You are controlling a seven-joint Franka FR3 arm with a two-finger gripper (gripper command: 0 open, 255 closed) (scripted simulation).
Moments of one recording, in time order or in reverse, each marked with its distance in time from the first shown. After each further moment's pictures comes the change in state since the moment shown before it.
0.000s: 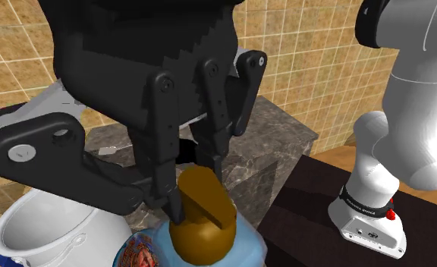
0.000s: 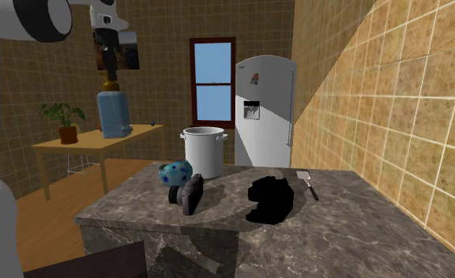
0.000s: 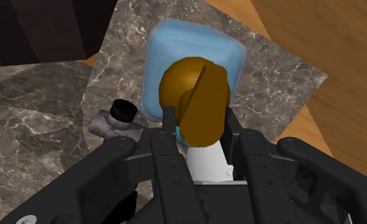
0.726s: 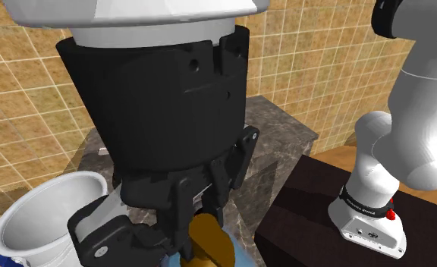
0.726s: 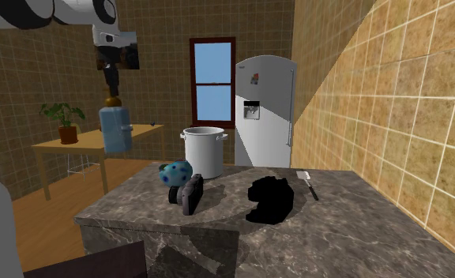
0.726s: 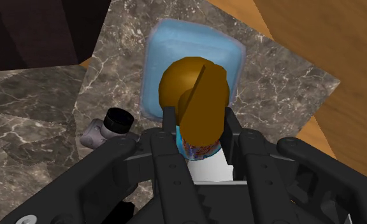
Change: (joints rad) arm -0.049 -0.101 -0.018 -0.269 0.067 0.189 -0.035
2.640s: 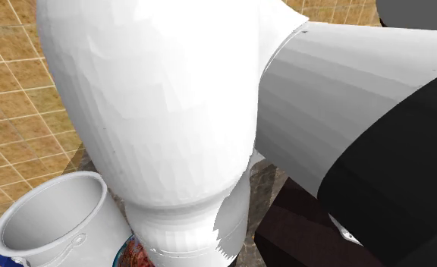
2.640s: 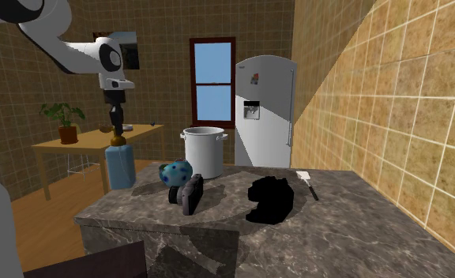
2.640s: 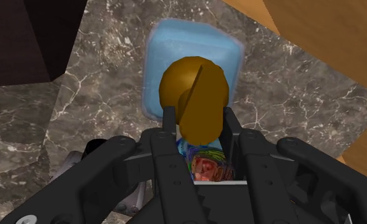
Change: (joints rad) arm -0.017 -0.048 -0.012 -0.444 0.028 0.406 -0.017
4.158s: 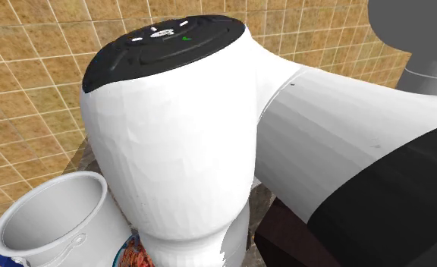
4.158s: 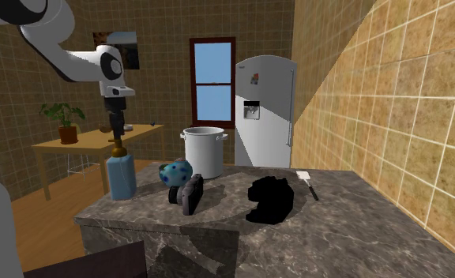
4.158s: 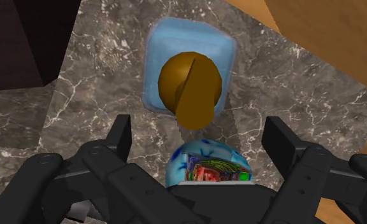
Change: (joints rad) arm 0.002 0.014 0.002 -0.056 -0.010 0.068 0.009
